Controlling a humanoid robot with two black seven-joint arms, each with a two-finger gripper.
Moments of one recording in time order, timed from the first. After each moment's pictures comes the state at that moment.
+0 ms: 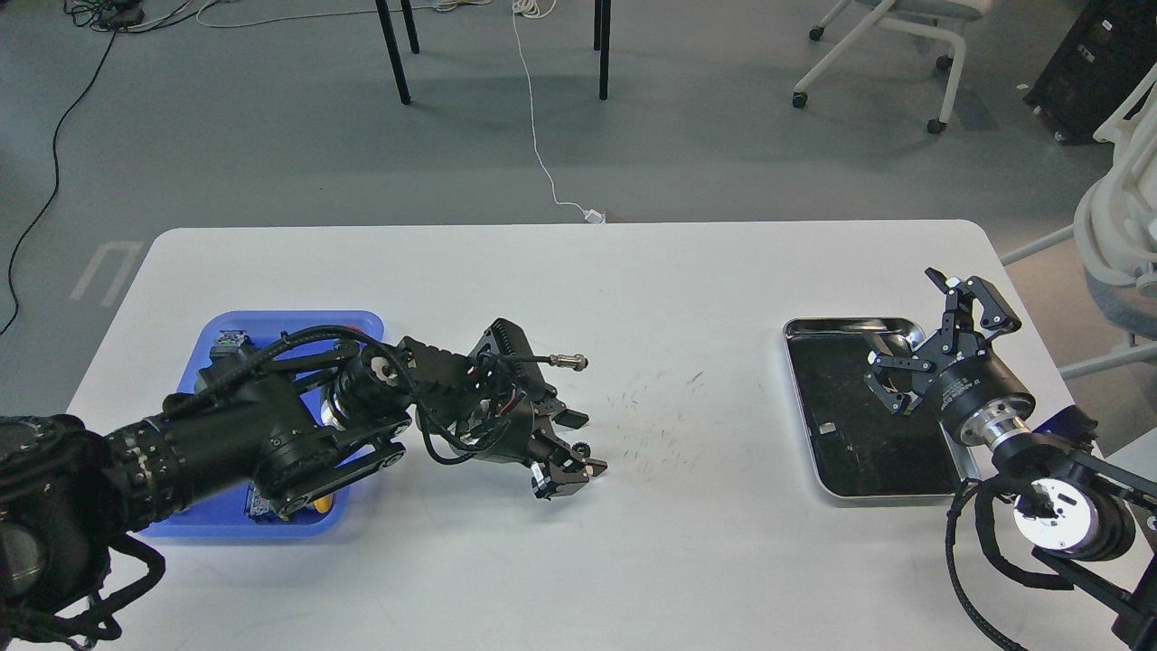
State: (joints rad) left arm -0.89 0.18 -0.16 -0.94 2.18 -0.25 -0.49; right arm 0.40 -0.65 0.51 1.18 0.15 0.13 0.49
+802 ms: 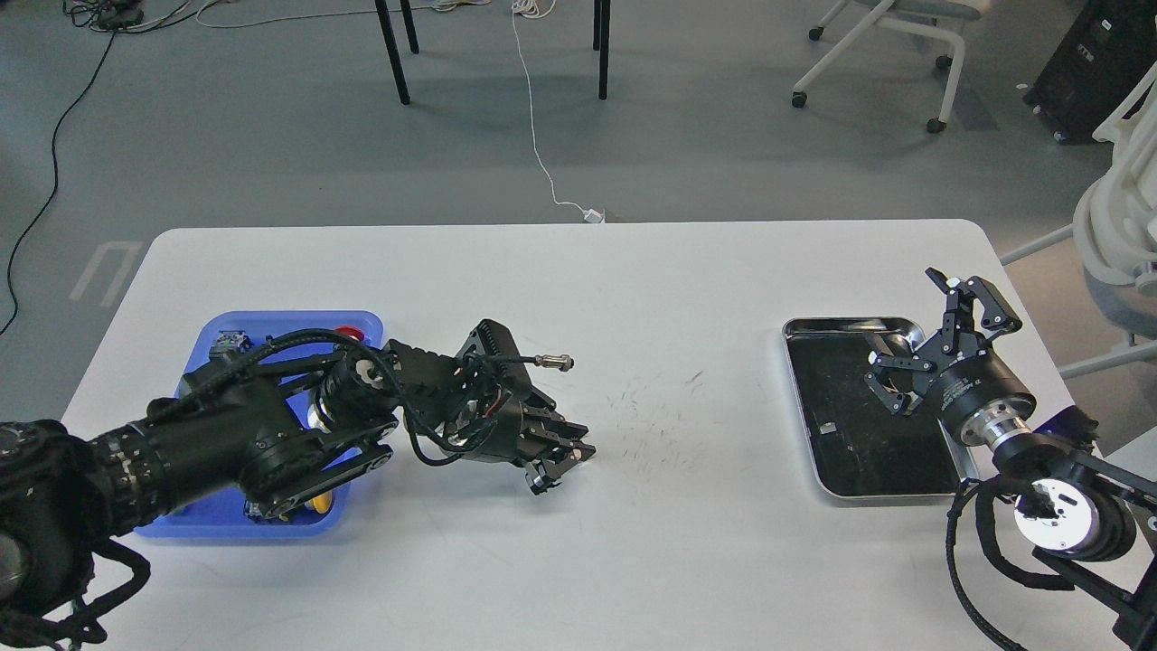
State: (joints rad) left arm -0.92 0.26 -0.18 -1.00 2.18 -0.24 -0.49; right arm 0.40 -0.65 0.52 1.18 0.15 0.13 0.49
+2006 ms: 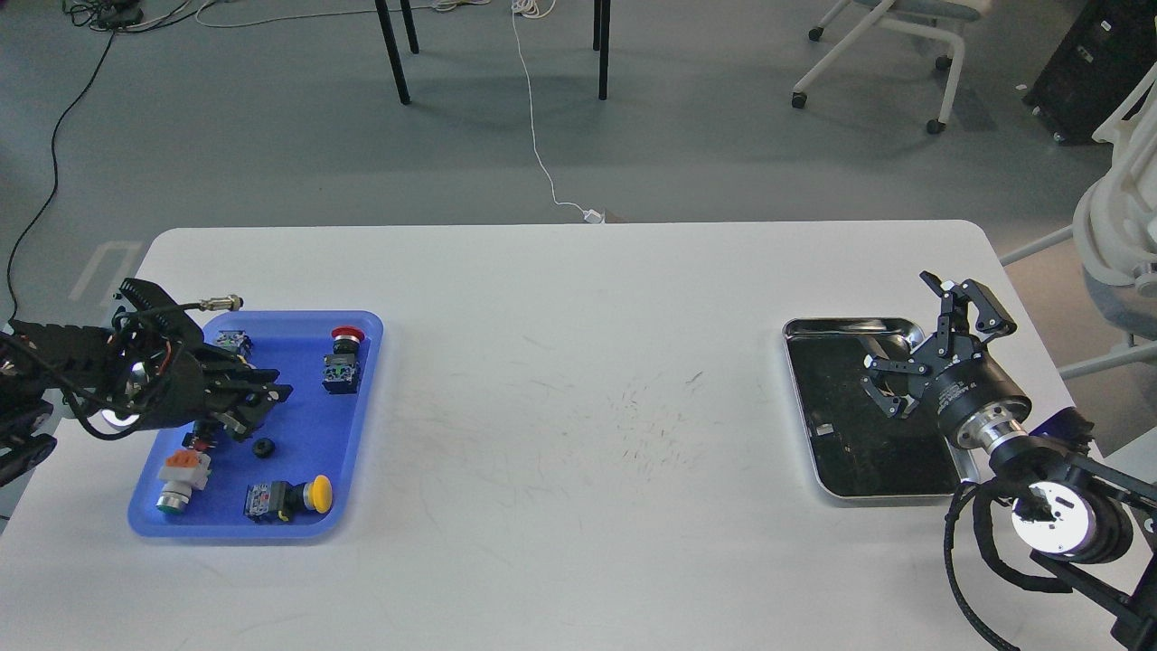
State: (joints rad) left arm -0.76 0.83 -0.25 -1.00 2.11 -0.18 -0.49; right arm 0.40 -0.65 0.50 1.18 0.15 0.13 0.49
